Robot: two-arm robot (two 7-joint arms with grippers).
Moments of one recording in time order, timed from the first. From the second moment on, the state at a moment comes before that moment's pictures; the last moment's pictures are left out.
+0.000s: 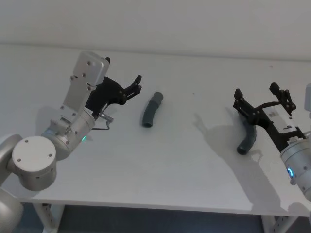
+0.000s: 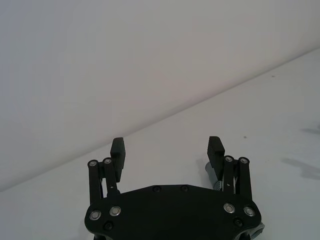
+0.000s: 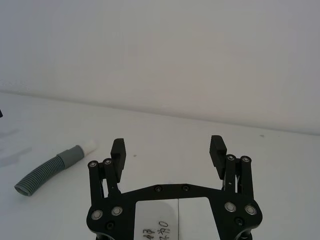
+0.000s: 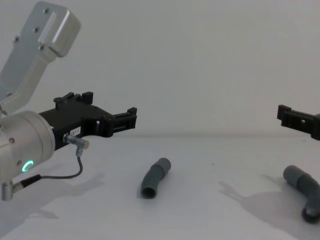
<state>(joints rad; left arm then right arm) -0.24 0.38 0.45 -1.63 -0.20 0.01 -0.01 -0.01 0.34 -0.23 -1.77 0.29 0.03 0.07</state>
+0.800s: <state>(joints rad) -0.27 0.37 0.48 -1.68 -0.22 0.27 -0.05 -0.01 0.34 -0.23 -1.77 0.29 0.03 0.07</state>
